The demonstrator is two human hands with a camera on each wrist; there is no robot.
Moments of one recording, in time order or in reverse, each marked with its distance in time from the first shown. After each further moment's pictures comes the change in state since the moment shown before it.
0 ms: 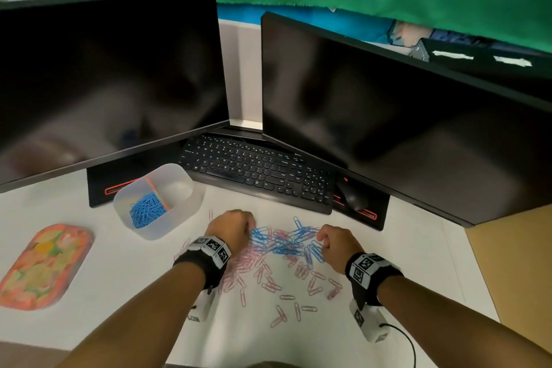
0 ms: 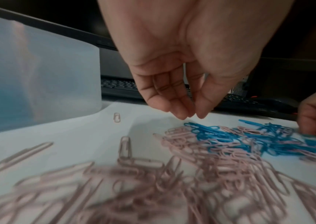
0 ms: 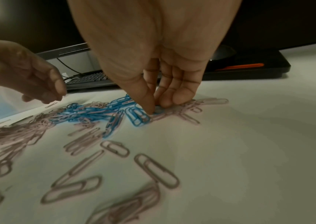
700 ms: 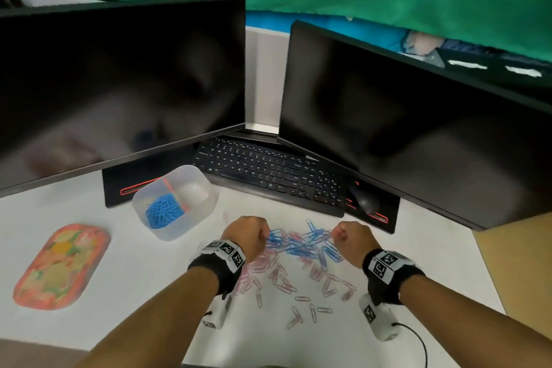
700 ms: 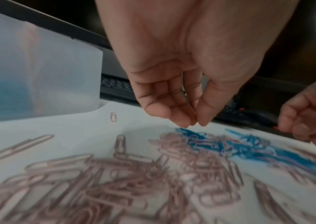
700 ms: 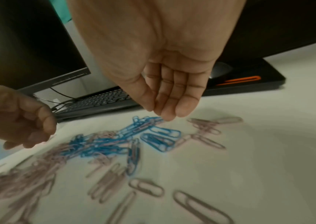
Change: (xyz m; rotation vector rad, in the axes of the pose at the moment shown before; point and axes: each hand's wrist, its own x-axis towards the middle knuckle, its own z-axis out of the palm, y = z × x) left_hand -0.012 -0.003 -0.009 -0.126 -0.117 -0.012; right_hand -0.001 -0.019 -0.013 0.099 0.082 0.084
